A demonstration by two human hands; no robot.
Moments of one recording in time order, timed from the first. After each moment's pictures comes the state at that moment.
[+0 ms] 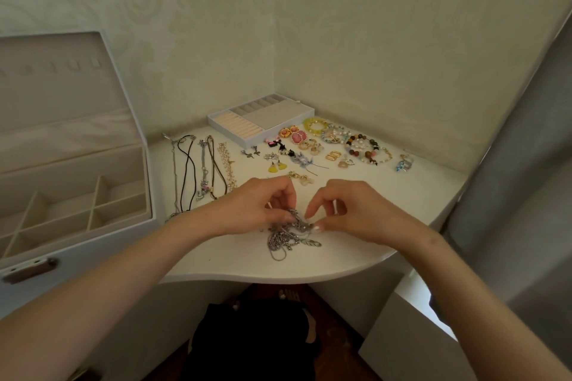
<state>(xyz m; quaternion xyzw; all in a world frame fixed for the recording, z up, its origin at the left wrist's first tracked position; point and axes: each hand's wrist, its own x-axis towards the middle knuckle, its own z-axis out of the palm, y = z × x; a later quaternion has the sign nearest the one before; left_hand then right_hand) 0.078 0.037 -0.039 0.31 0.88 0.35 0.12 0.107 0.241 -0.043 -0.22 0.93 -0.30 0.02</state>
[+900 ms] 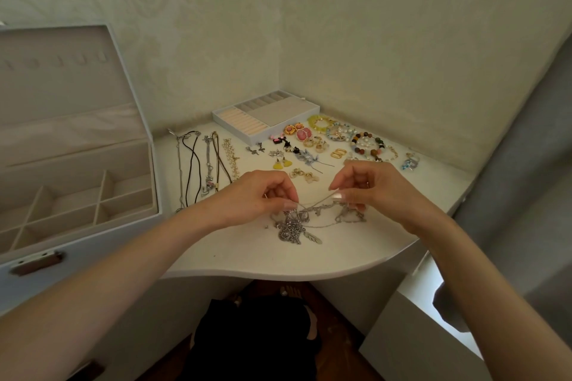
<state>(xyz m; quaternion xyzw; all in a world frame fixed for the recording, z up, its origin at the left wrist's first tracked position) 0.073 0.029 -0.043 0.28 0.86 0.41 0.10 0.100 0.259 -0.038 -0.13 0.82 -0.55 0.03</state>
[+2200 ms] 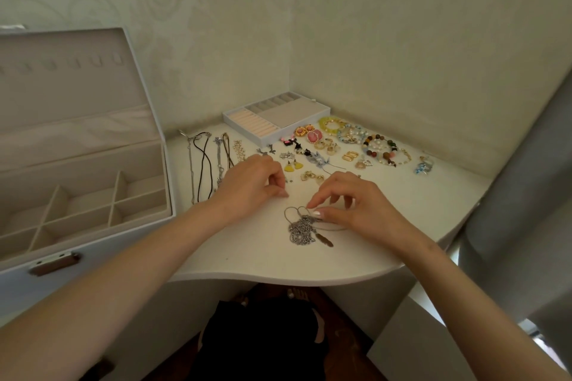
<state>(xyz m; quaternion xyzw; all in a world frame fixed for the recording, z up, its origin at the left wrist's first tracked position) 0.043 0.016 -0.052 0.24 0.95 0.19 -0.09 0.094 0.224 -0.063 -0.23 0.86 -0.46 -0.05</state>
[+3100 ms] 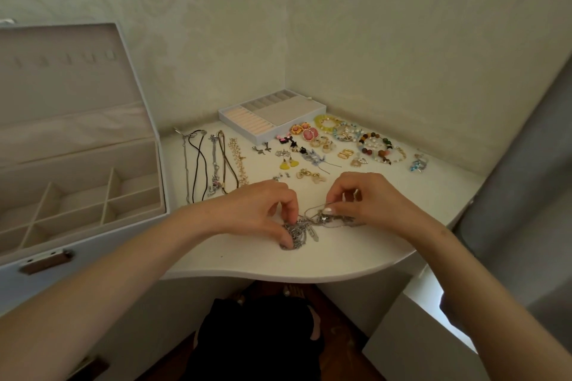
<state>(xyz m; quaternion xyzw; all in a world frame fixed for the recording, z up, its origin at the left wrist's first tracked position) 0.077 0.022 -0.037 0.33 0.90 0.23 0.16 0.088 0.245 -0.054 -0.19 0.90 -0.38 0.00</state>
